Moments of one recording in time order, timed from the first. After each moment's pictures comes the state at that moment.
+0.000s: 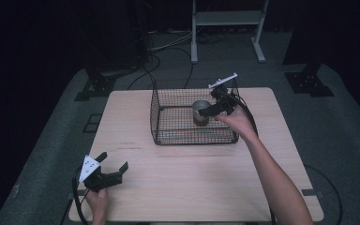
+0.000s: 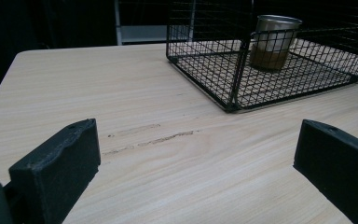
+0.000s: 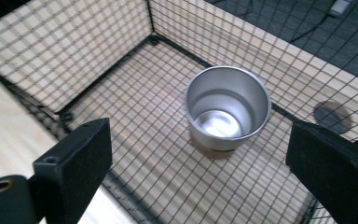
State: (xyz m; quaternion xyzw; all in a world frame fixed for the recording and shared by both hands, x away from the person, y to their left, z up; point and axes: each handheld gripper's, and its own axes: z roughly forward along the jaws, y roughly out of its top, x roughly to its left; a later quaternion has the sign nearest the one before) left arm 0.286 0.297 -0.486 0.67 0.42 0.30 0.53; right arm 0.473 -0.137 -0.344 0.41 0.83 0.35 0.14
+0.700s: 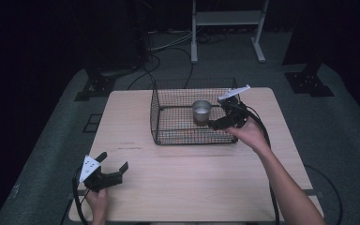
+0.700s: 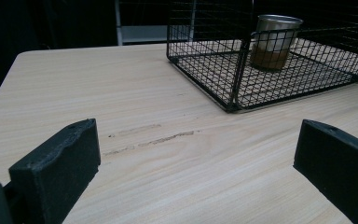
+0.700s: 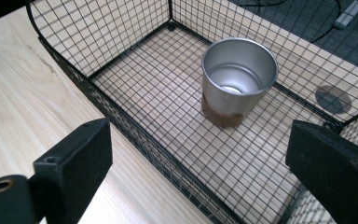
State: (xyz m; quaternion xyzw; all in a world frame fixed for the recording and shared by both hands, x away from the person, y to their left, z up) left arm 0.286 0.297 -0.486 0.67 0.42 0.30 0.53; right arm 0.426 -0.162 -0.347 0.39 0.84 0.36 0.15
